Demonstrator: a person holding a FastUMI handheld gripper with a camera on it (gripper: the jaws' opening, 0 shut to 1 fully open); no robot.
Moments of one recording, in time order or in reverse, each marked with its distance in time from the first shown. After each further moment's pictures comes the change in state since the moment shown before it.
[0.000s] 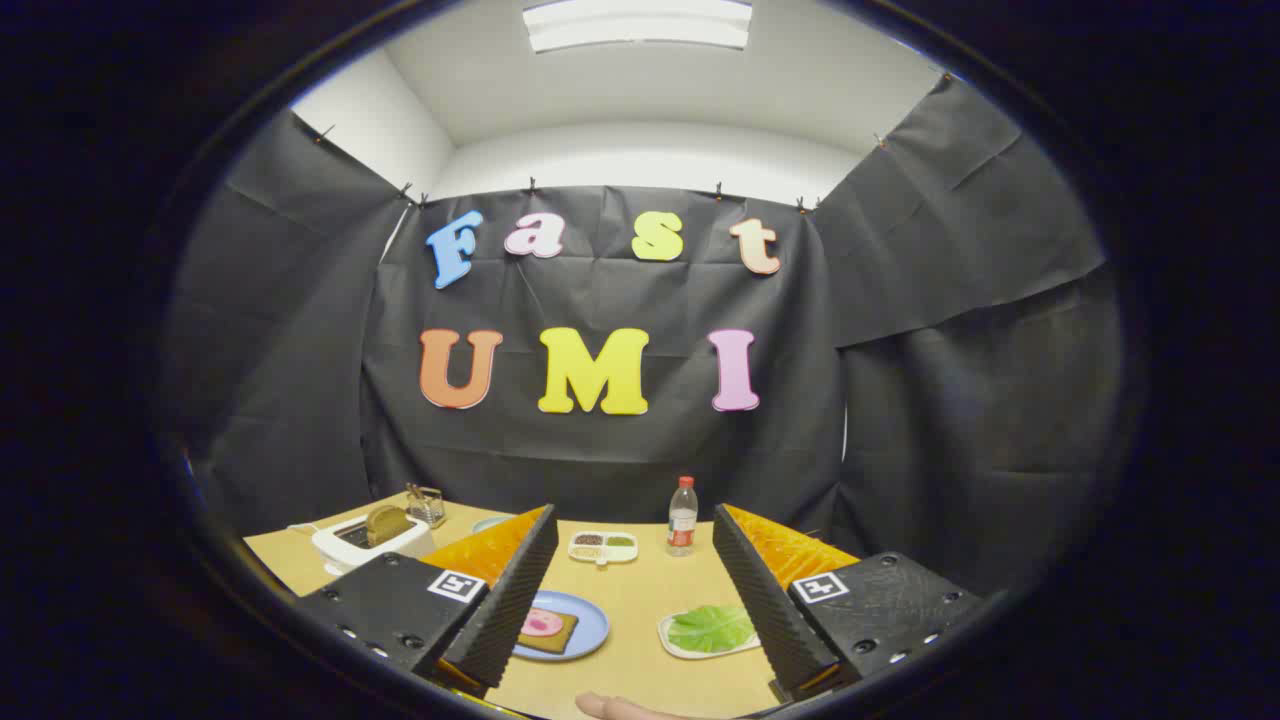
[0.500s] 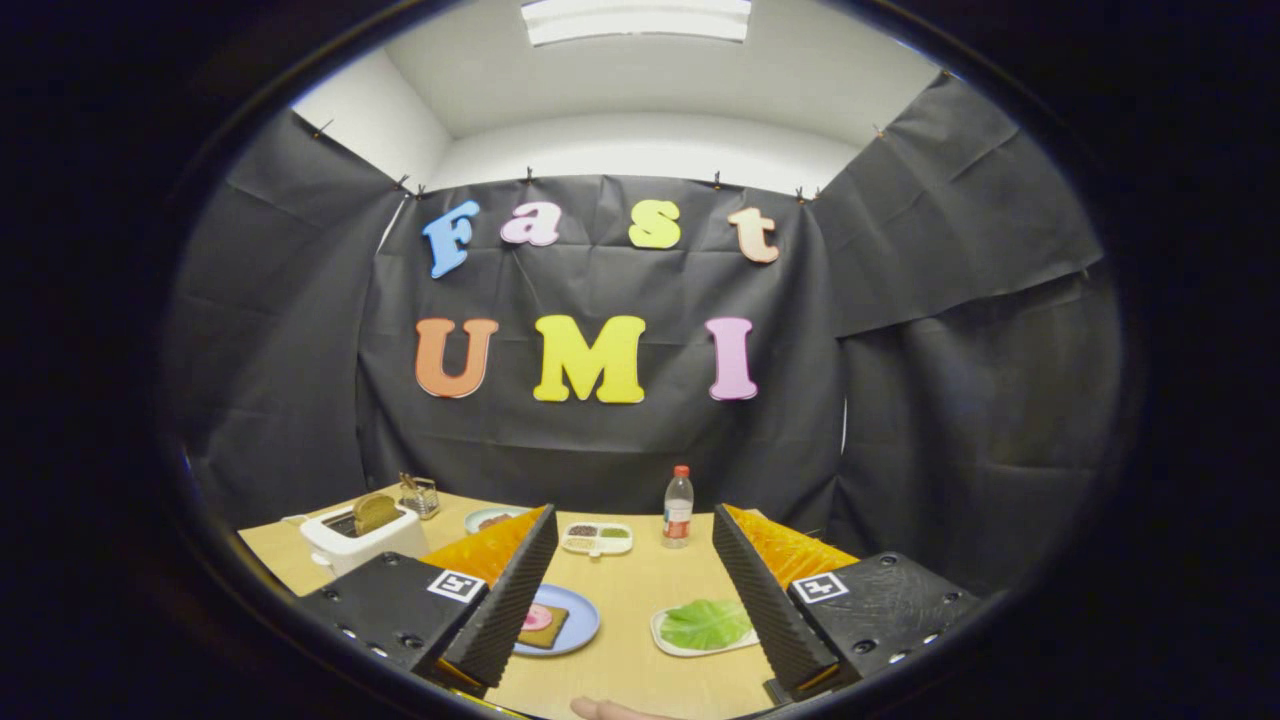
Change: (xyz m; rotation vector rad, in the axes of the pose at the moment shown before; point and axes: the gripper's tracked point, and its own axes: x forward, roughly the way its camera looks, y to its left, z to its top) arm 0.014 -0.011 -0.015 0.015 0.025 0.003
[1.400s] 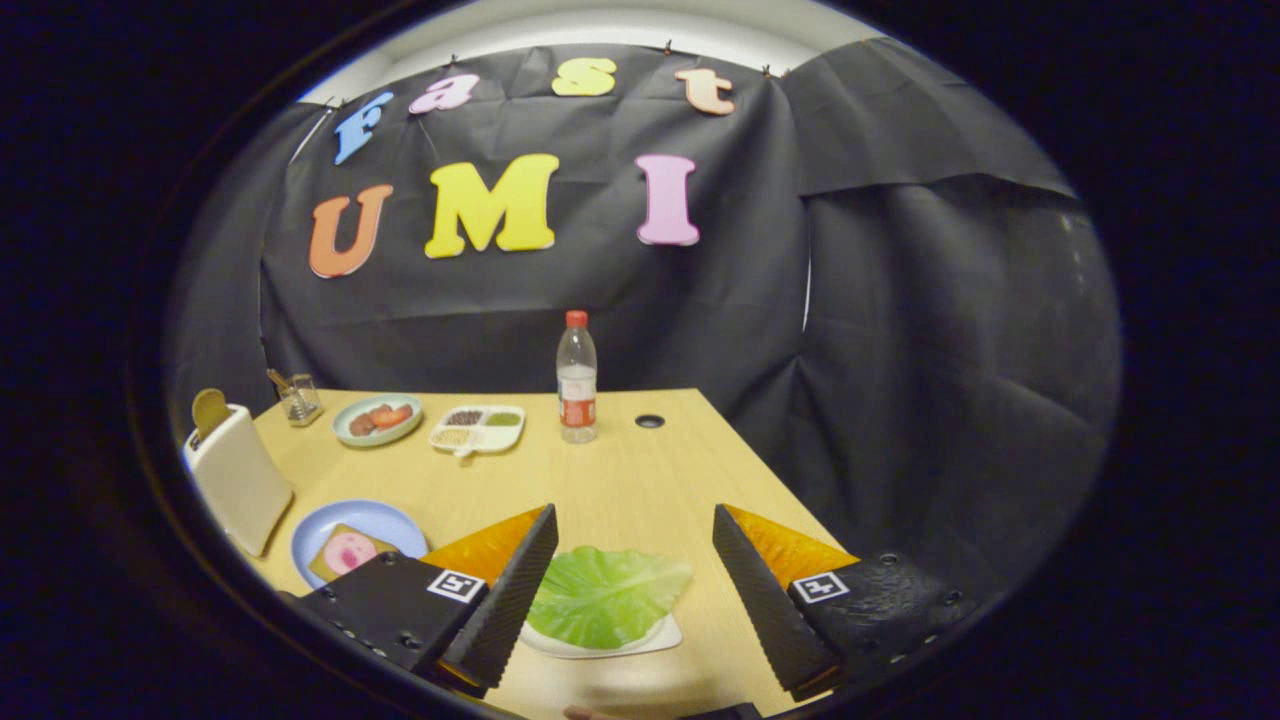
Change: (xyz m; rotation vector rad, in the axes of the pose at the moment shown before) arm 0.165 -0.147 -0.194 0.013 0.472 -0.164
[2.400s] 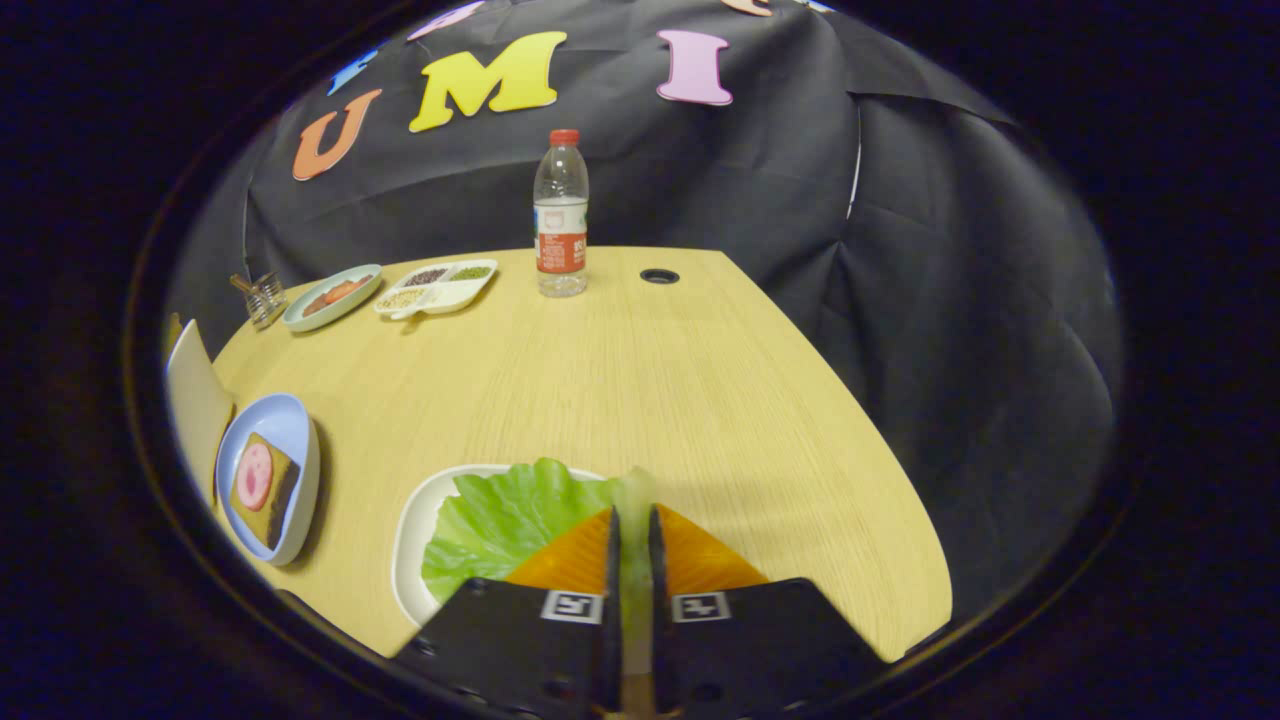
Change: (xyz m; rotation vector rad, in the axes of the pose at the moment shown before) arm 0.063 -0.005 -0.065 -0.062 0.286 0.041
